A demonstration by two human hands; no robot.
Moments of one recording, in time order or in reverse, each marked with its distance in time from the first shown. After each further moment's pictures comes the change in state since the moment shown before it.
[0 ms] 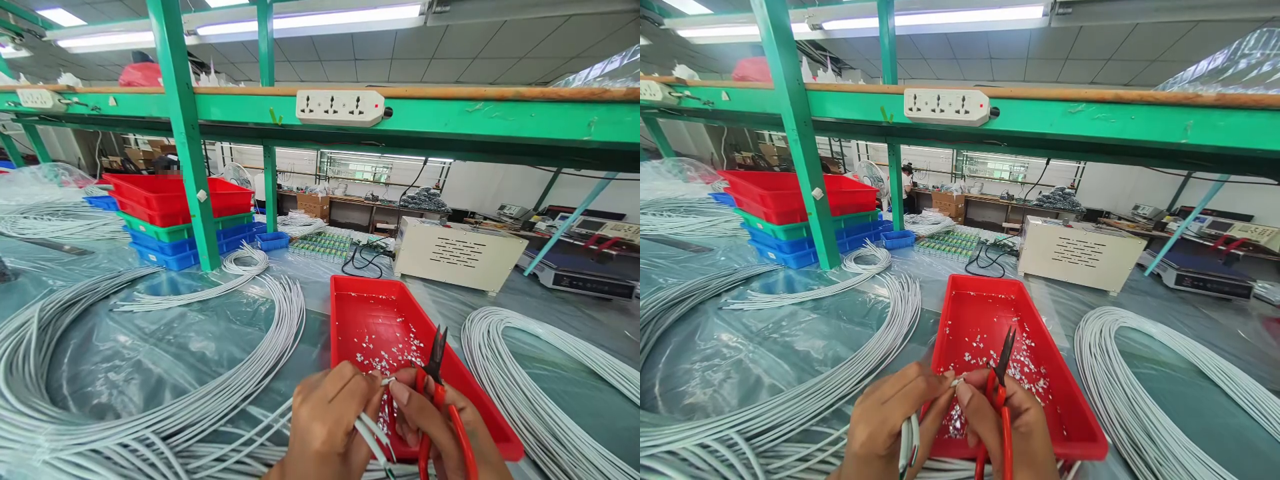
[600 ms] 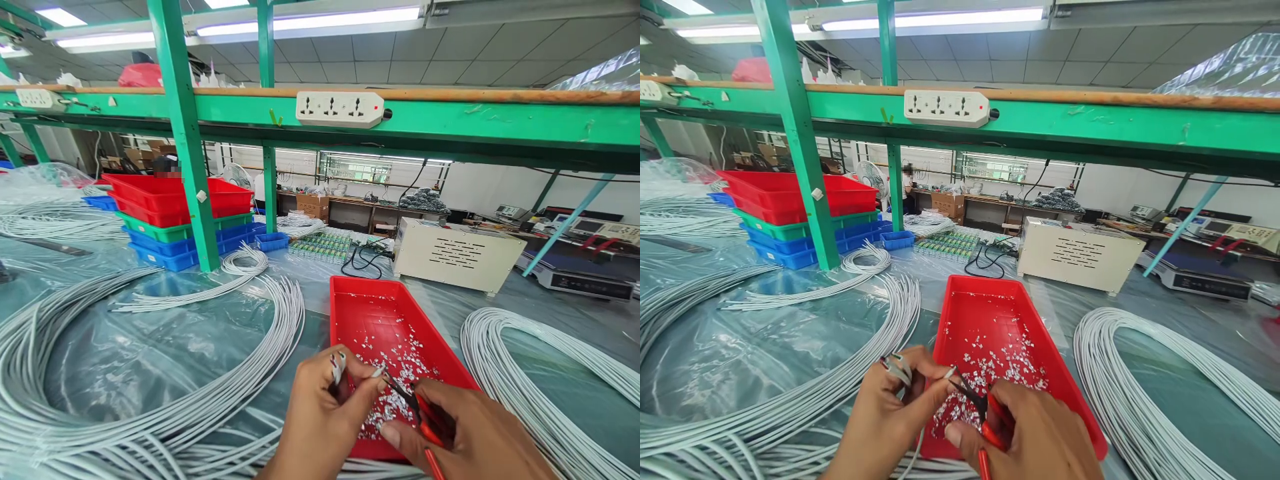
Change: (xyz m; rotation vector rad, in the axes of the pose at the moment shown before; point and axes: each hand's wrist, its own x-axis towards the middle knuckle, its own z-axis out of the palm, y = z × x) left_hand 0.005 -0.002 0.004 -0.476 -0.086 -0.640; right_hand 0.004 -0.031 -0.031 -1.500 -0.211 -0.281
